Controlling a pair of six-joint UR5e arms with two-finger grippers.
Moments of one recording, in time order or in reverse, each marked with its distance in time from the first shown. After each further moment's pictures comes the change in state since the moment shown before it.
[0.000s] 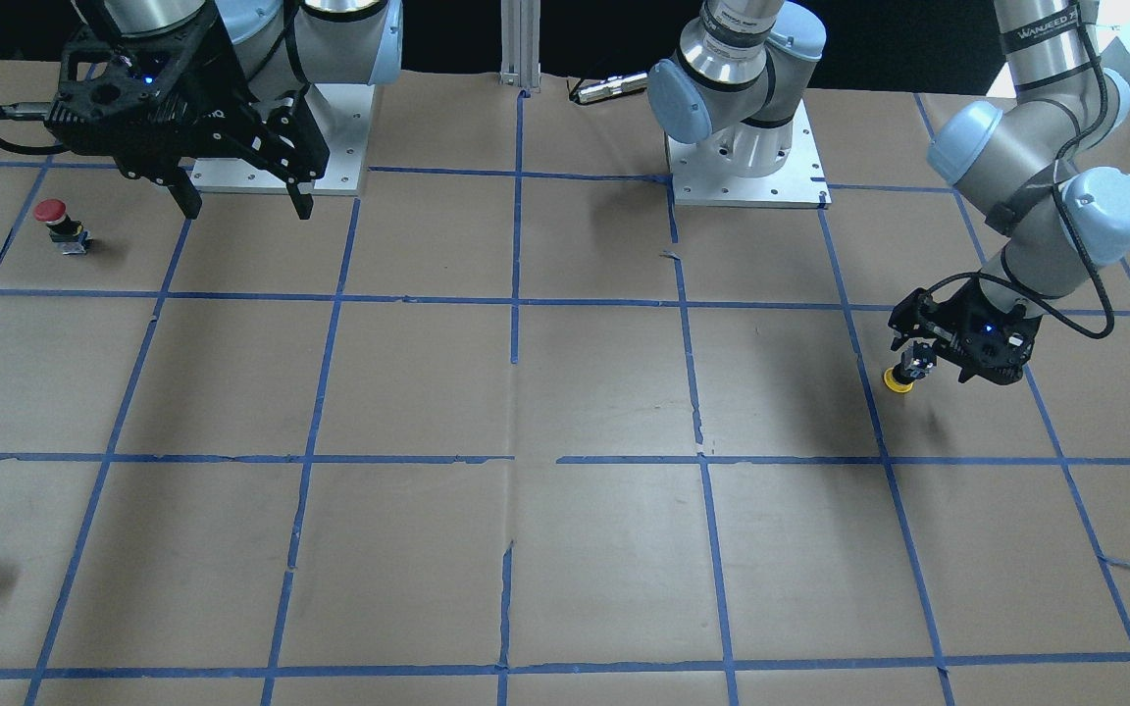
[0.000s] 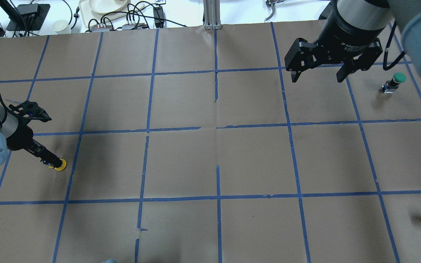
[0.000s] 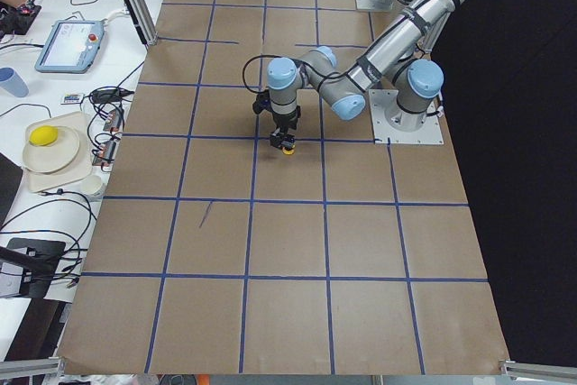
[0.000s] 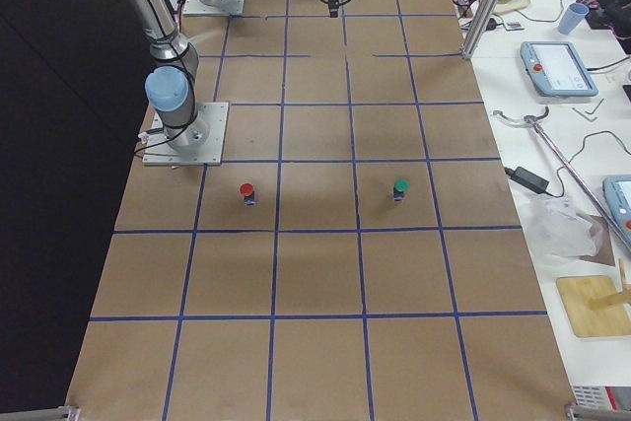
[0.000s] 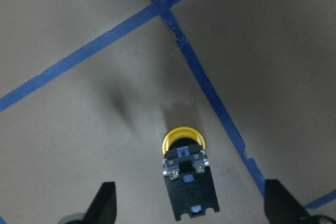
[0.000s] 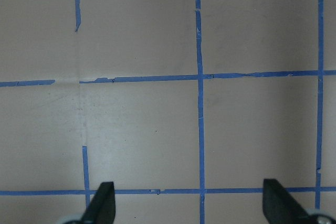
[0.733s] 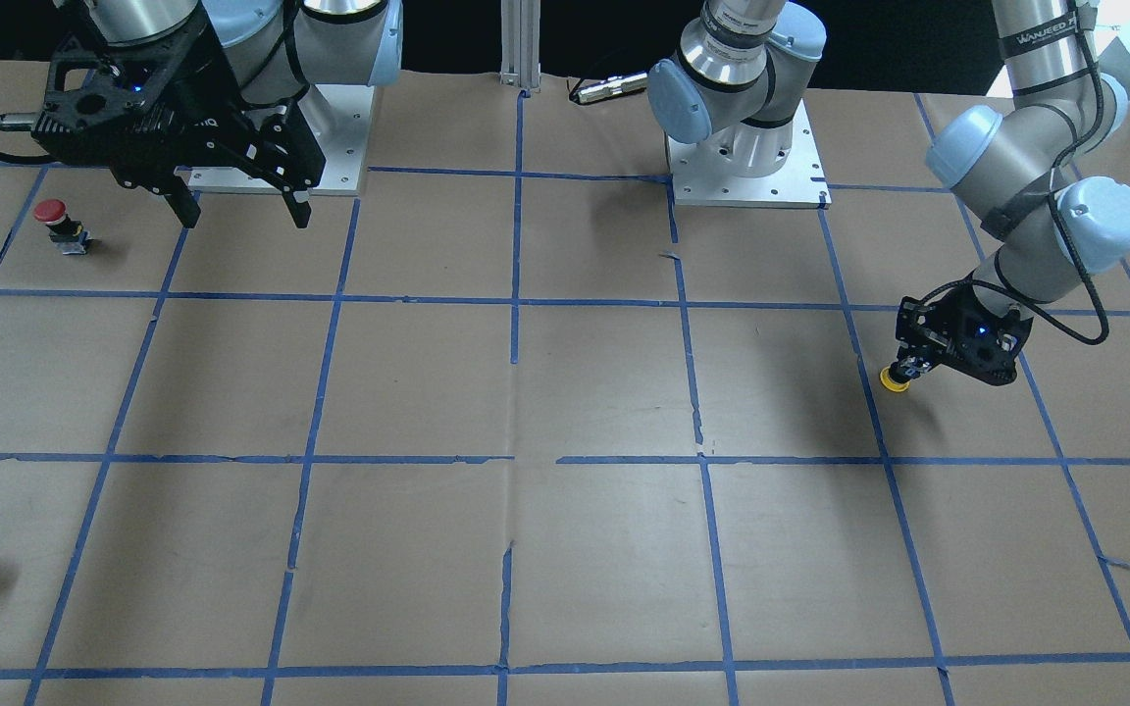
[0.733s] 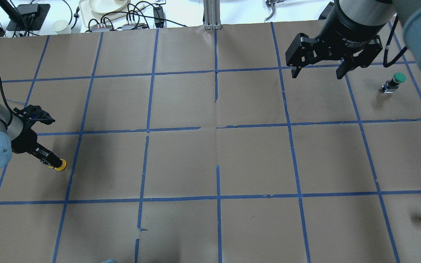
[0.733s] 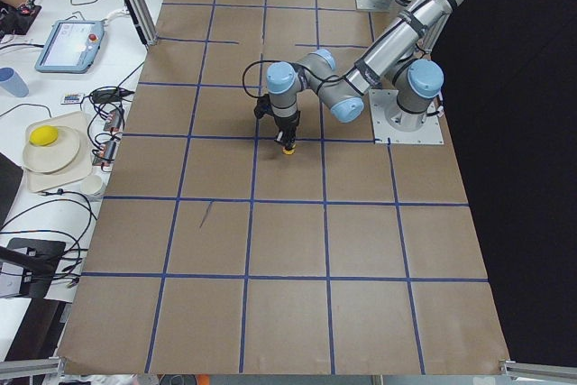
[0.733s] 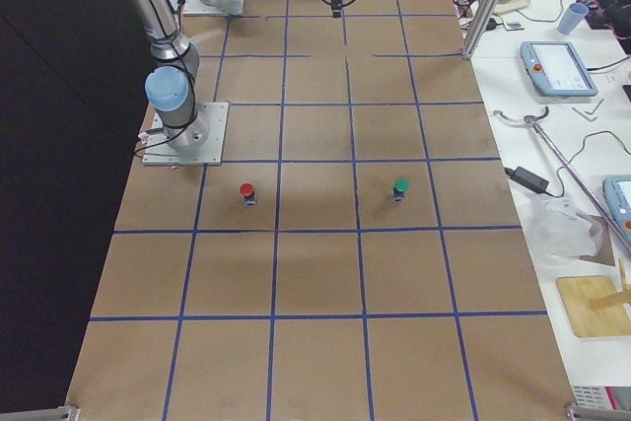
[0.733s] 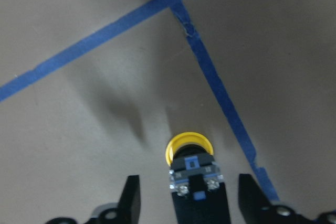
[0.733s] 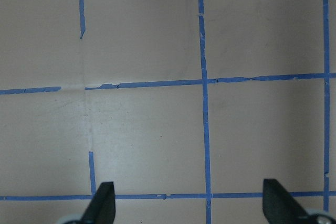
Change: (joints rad) left arm -0.001 0.001 -0.003 -0.053 0.011 -0.077; right arm -0.013 0.012 -0.009 -0.007 0.028 0.005
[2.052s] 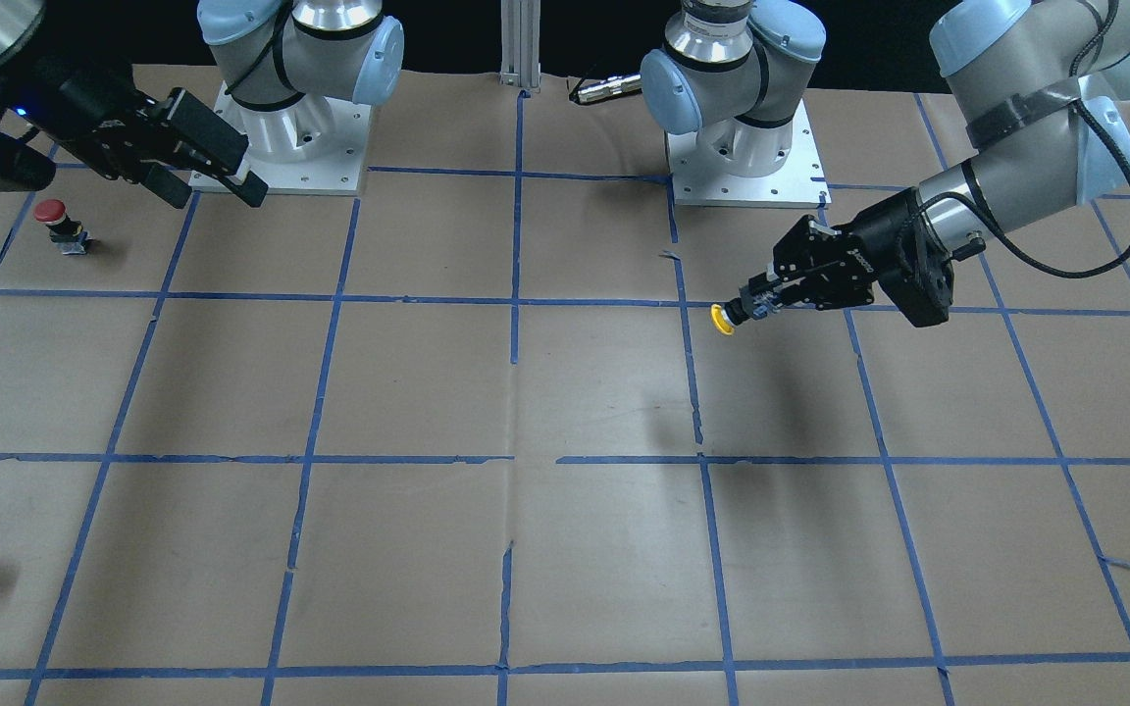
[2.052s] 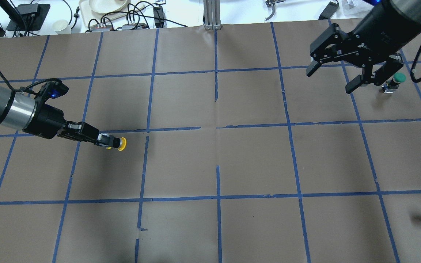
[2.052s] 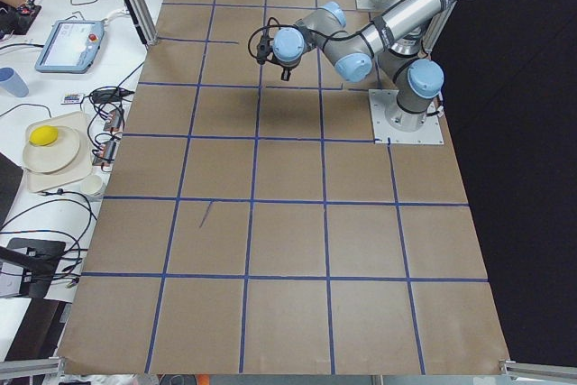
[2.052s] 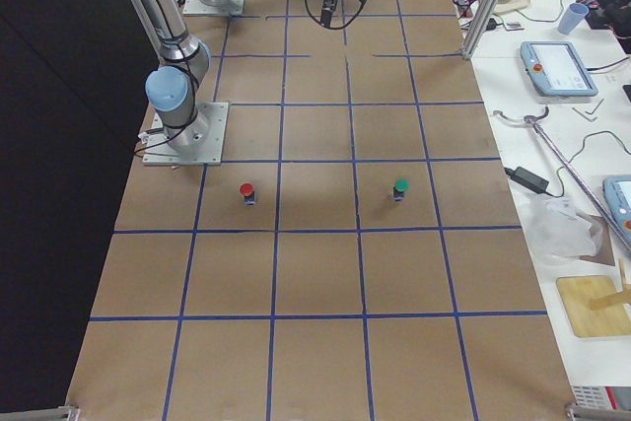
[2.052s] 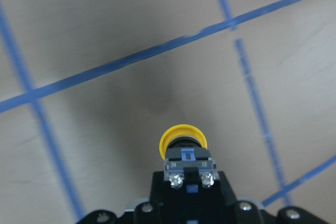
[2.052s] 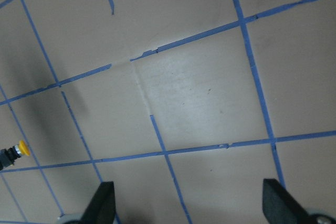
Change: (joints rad) left arm -0.123 0.205 0.118 -0.717 -0.752 -0.283; right arm -0.280 -0.006 -0.006 0.301 0.374 -0.042
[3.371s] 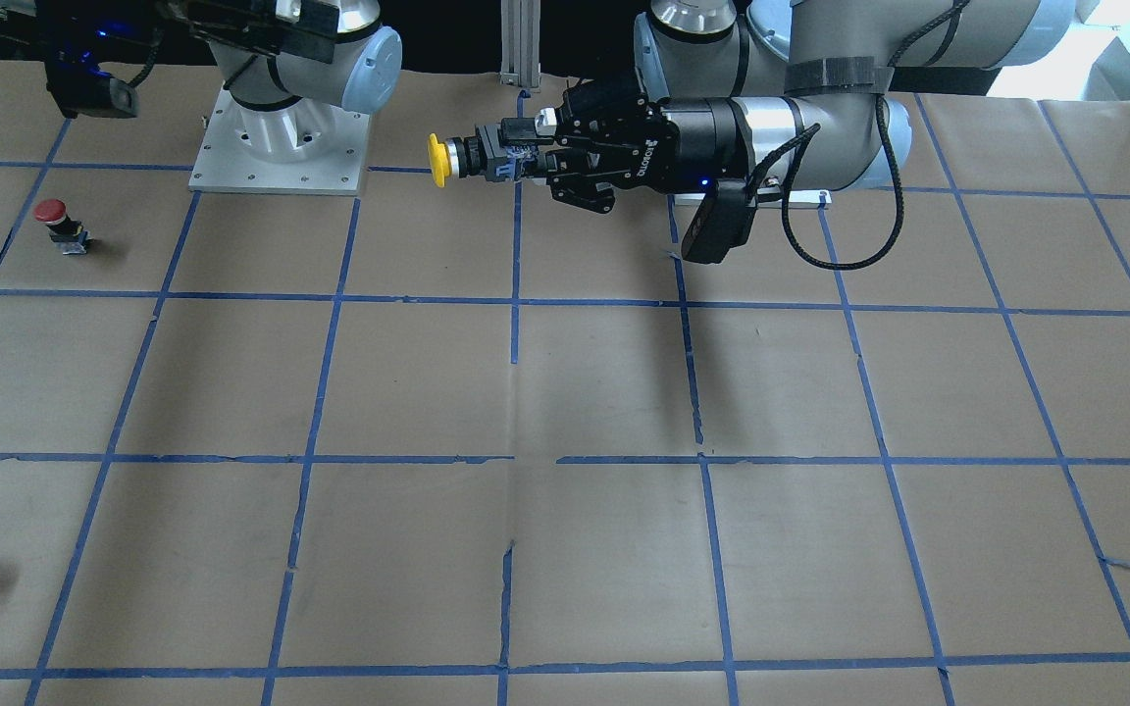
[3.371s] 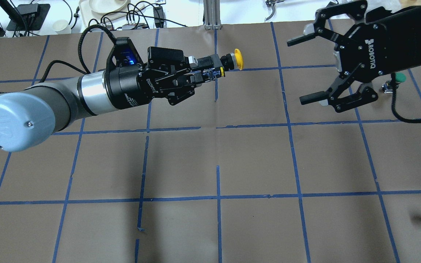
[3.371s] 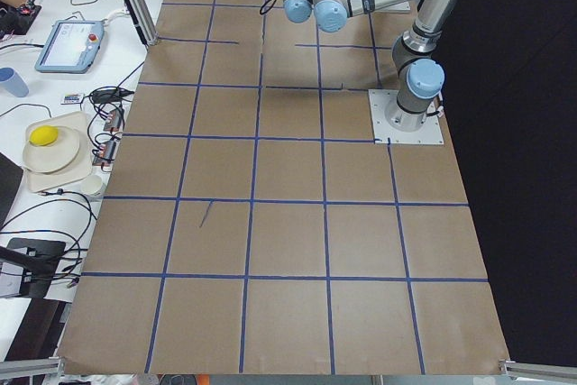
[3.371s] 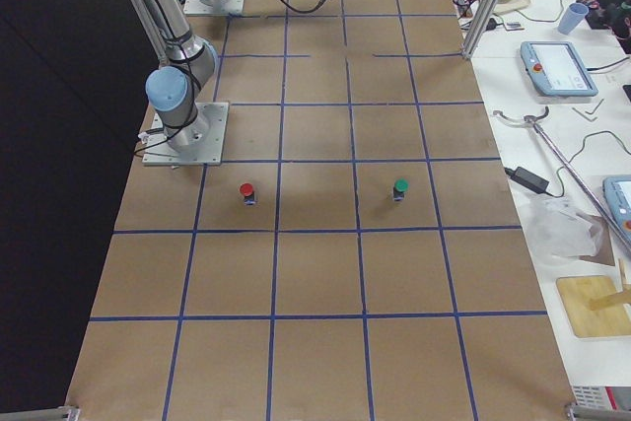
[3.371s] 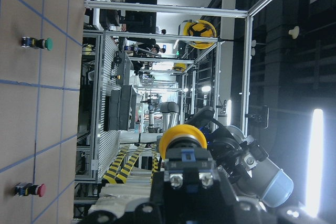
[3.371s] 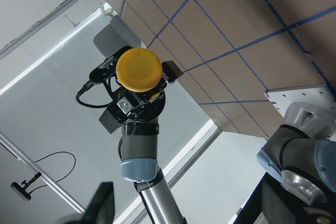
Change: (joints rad) left arm -0.413 0.020 0.042 -0.374 -1.032 -0.027; right arm -0.055 -0.067 0.036 0.654 0.636 -0.196
